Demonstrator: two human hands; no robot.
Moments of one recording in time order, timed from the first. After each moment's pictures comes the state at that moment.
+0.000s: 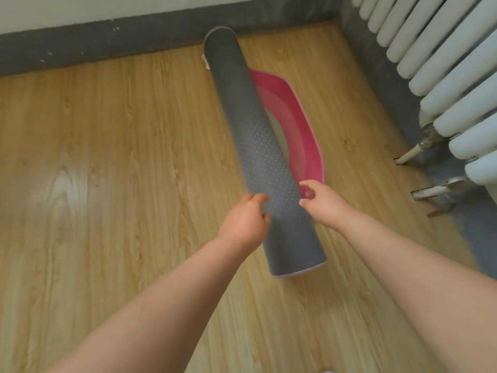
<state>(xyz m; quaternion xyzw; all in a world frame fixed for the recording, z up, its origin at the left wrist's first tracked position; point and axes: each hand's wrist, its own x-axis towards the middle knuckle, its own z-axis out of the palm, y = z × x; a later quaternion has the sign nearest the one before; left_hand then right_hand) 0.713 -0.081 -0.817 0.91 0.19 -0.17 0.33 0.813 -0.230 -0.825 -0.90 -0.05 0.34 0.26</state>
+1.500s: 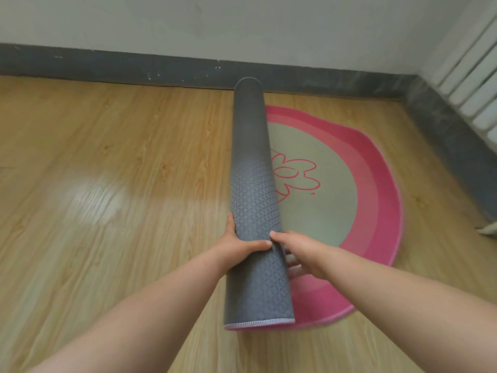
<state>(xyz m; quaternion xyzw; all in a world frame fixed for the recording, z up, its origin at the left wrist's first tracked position) 0.608 0.071 -0.927 0.67 0.40 -0.12 0.61 0.708 -0.065 -0.914 -0.76 0.00 0.53 0.38</state>
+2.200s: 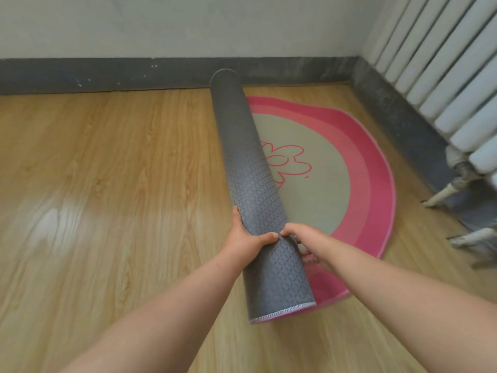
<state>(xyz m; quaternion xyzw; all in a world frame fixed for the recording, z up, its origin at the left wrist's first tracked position) 0.713 -0.034 -0.948 0.69 0.32 -0.04 0.65 0.788 -0.172 -0.915 -0.77 0.07 0.44 0.46</state>
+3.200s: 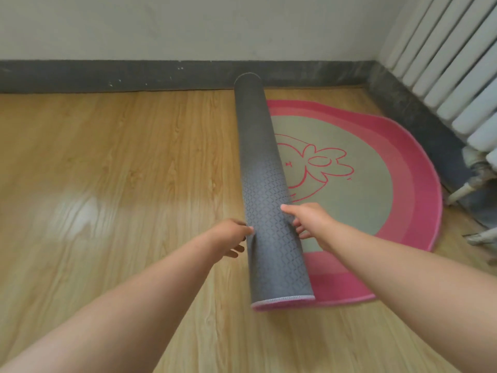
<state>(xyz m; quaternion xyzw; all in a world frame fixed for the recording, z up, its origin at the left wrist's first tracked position) 0.650 0.034 -0.893 0.71 0.36 -0.22 0.56 0.762 -0.116 -0.888 -0.82 0.03 0.36 0.44</state>
